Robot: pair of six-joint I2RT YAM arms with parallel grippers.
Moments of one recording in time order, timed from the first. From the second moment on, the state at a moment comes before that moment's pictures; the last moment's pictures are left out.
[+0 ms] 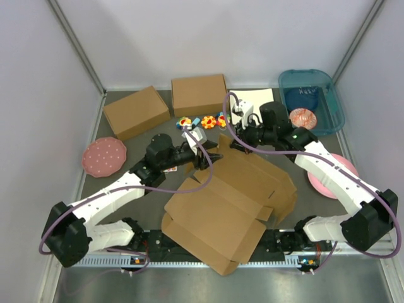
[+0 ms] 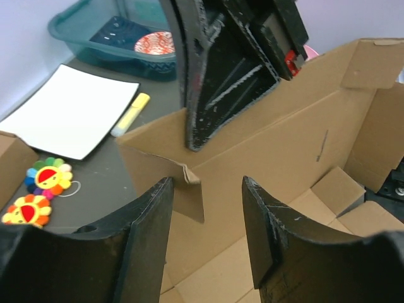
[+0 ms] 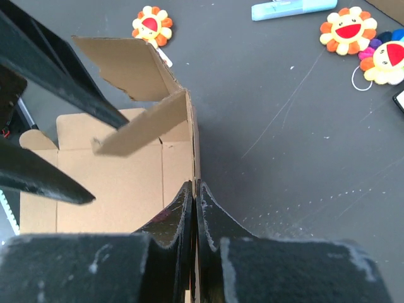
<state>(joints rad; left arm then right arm) -0.69 1.13 0.75 0.33 0.51 0.04 0.57 1.29 1.20 -0.52 -0.43 -0.06</state>
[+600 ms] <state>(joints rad) -0.77 1.32 0.74 0.52 0.45 -0.04 0.61 1.29 1.20 -0.52 -0.33 -0.06</state>
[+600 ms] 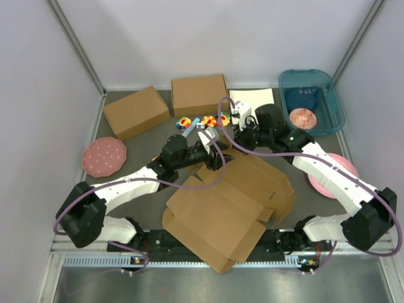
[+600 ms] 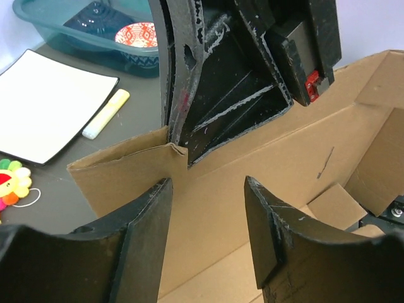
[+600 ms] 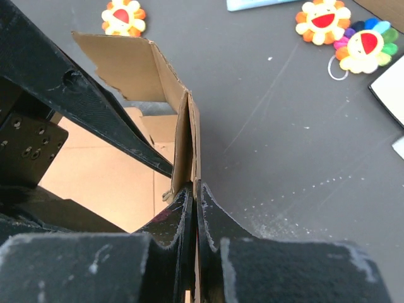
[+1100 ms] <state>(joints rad) -0.78 1.12 0.66 0.47 0.26 0.03 0.65 1.30 1.19 -0.51 -0.27 -0.06</state>
